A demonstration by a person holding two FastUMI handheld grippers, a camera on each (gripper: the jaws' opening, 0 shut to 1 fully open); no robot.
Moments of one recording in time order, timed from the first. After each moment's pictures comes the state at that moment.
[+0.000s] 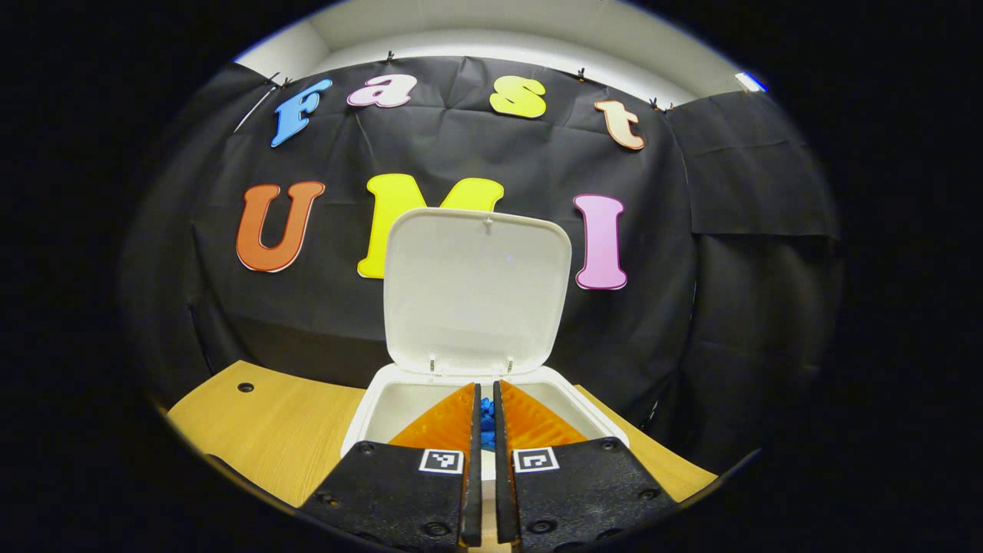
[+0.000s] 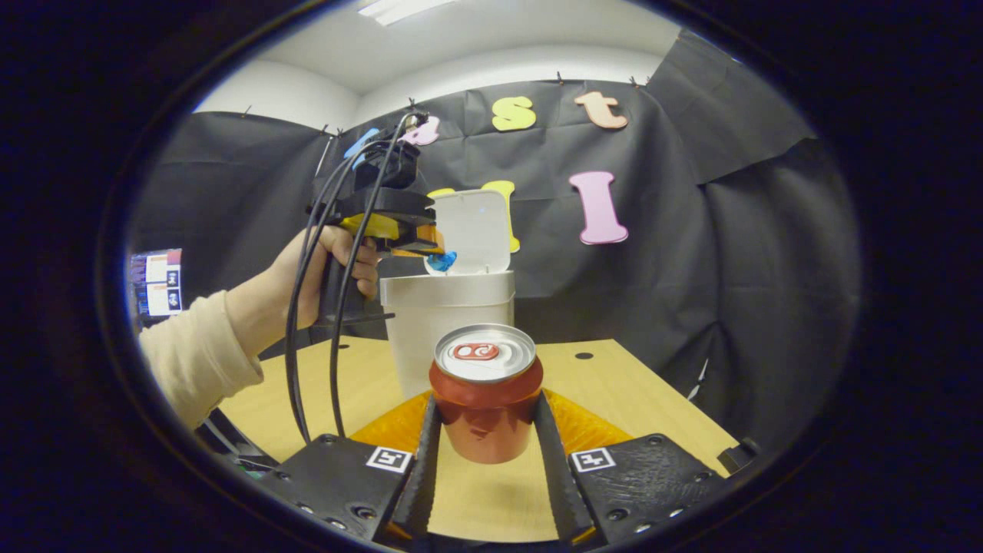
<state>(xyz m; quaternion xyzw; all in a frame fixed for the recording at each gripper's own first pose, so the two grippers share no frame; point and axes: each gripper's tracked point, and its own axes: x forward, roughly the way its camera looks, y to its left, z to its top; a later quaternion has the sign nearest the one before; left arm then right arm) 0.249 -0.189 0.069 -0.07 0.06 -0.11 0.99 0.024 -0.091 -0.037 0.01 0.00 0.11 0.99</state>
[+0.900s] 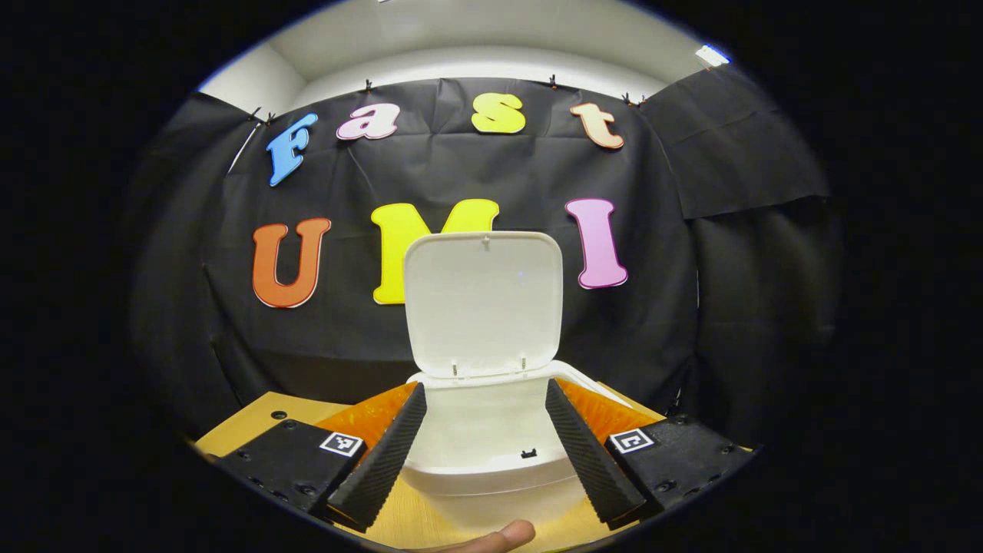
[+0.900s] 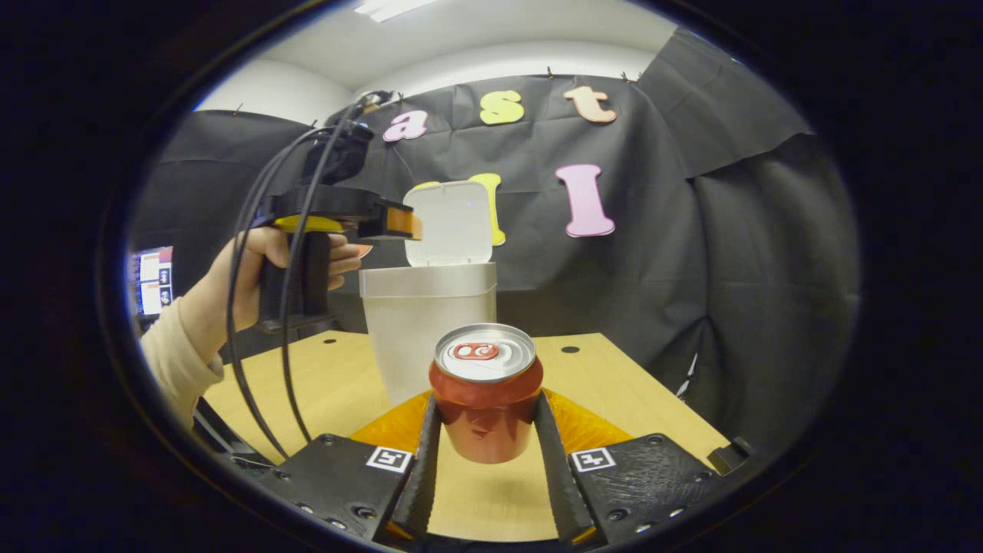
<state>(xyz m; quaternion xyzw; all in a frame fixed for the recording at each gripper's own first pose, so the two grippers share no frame) 0.200 -0.161 0.092 0.00 -0.01 -0.09 1.00 0.033 -0.115 -0.038 0.01 0.00 0.08 1.00</state>
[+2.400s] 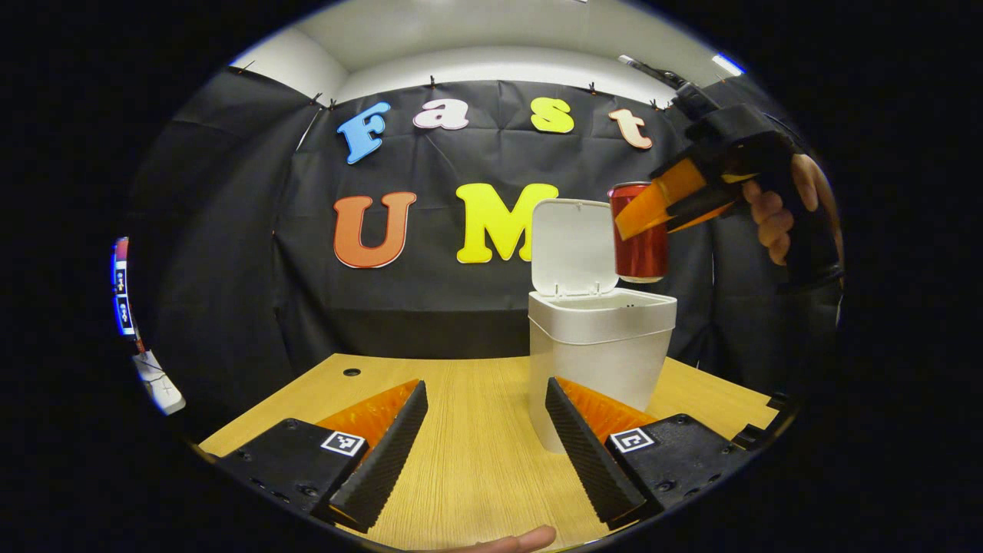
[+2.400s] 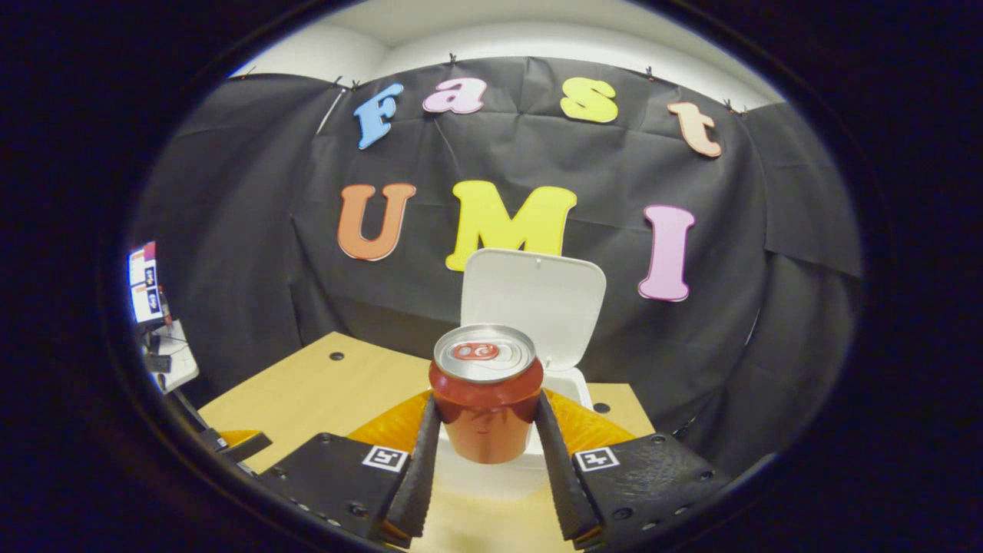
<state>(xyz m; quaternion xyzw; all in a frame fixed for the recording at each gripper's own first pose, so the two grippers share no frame) 0.066 -0.002 -0.003 -0.02 0.03 -0.04 1.00 0.165 0.079 0.166 -0.10 0.09 0.05 0.99</state>
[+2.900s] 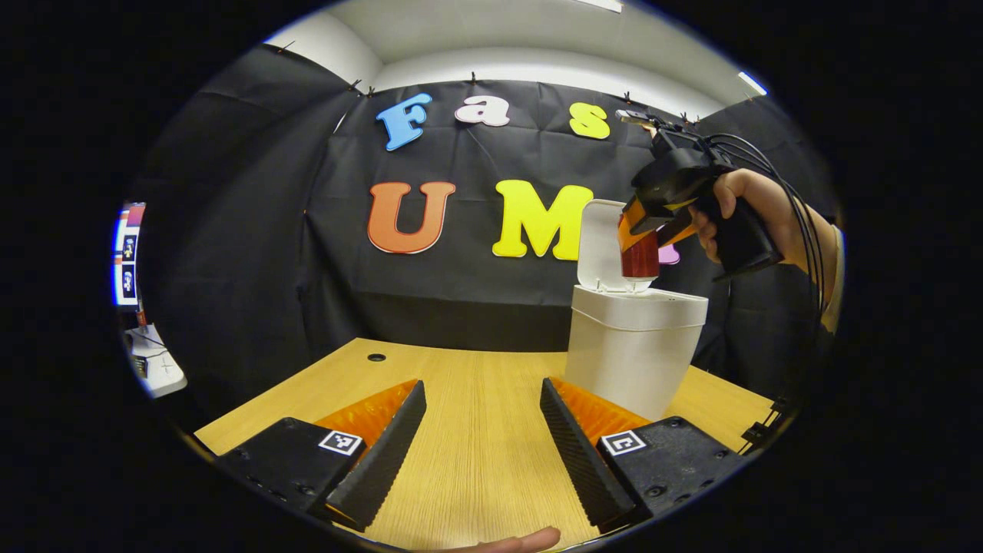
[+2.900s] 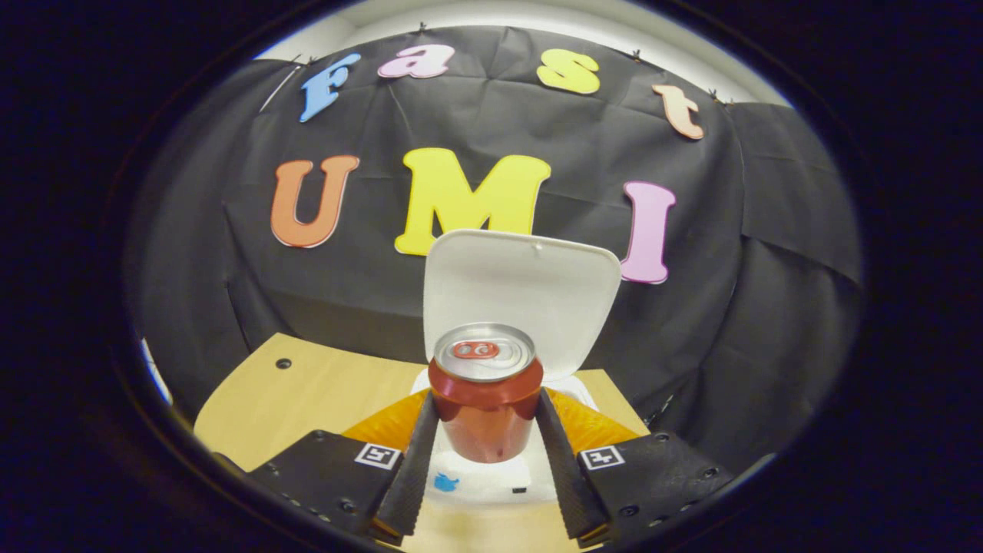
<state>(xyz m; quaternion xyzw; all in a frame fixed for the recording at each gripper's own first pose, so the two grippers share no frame) 0.060 0.051 -0.027 -0.06 0.04 -0.02 1.00 0.249 0.092 0.154 -0.05 0.13 -0.04 0.99</state>
